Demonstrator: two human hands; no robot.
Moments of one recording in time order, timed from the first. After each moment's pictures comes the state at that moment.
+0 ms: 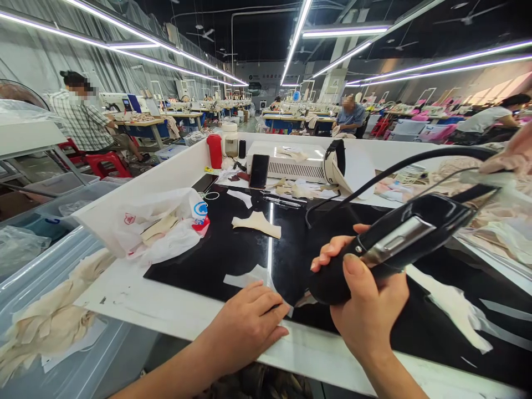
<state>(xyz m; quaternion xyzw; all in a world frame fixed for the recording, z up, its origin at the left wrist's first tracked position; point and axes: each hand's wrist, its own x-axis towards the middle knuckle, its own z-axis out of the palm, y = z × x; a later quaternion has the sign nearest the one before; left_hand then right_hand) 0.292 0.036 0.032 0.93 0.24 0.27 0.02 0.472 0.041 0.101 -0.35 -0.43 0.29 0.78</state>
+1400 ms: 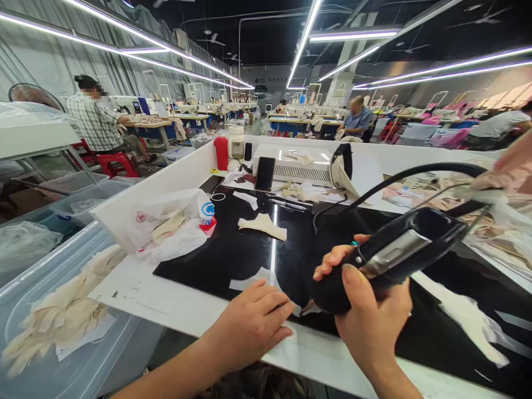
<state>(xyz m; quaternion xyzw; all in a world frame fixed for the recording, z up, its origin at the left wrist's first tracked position) 0.289 0.036 0.032 0.93 0.25 0.28 0.03 0.470 0.035 0.094 -0.36 -0.43 0.30 0.77</state>
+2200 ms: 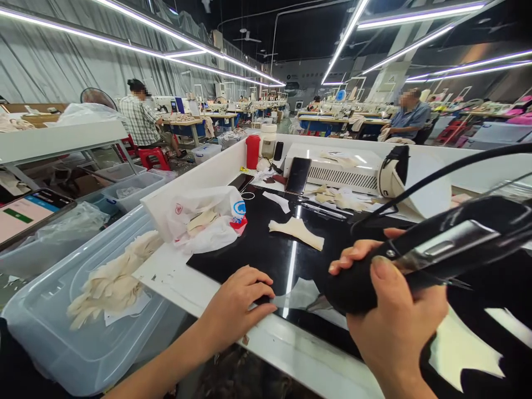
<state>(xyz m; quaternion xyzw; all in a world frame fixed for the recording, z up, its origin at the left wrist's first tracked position) 0.228 0.042 0.033 0.82 0.43 0.34 0.16 0.425 0.060 0.118 -0.34 -0.38 0.33 0.79</state>
